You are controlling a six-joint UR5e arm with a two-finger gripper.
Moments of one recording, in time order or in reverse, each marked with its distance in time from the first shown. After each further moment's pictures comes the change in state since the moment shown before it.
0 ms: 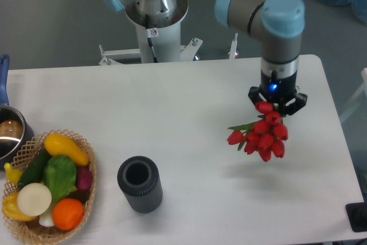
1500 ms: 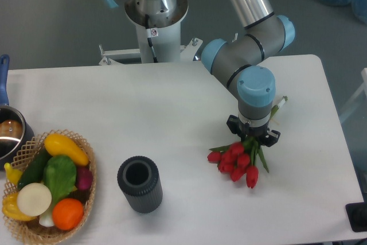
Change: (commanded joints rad) arm -0.037 -0.134 0.035 0.005 -0.001 0.002
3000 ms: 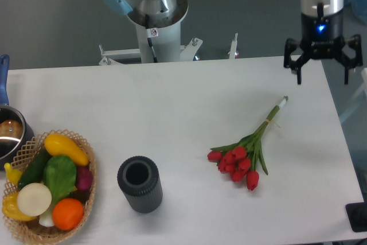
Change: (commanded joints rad) arm 0.347 0.411 -0.032 -0.026 -0.325 0.248
